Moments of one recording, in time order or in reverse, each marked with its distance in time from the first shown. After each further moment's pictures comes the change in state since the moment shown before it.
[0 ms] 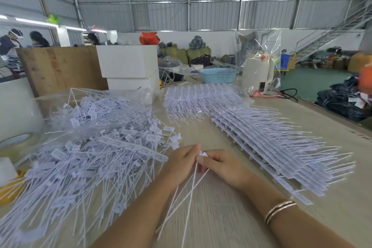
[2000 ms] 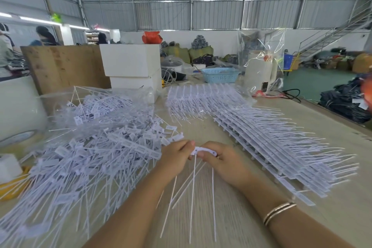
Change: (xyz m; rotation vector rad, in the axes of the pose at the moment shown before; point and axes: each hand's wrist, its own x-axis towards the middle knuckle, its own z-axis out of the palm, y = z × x) left_hand 0.003 0.005 -0.016 0.123 0.038 -0.038; right_hand -0.002 -0.008 0.004 -0.132 0.128 -0.150
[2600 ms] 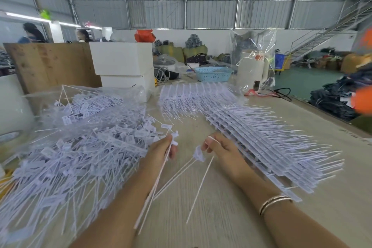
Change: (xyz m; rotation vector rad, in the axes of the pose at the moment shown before) left_hand 0.011 -0.004 -0.001 -0.438 0.169 -0.290; right_hand 0.002 0.027 -0.018 0.177 0.157 0.156
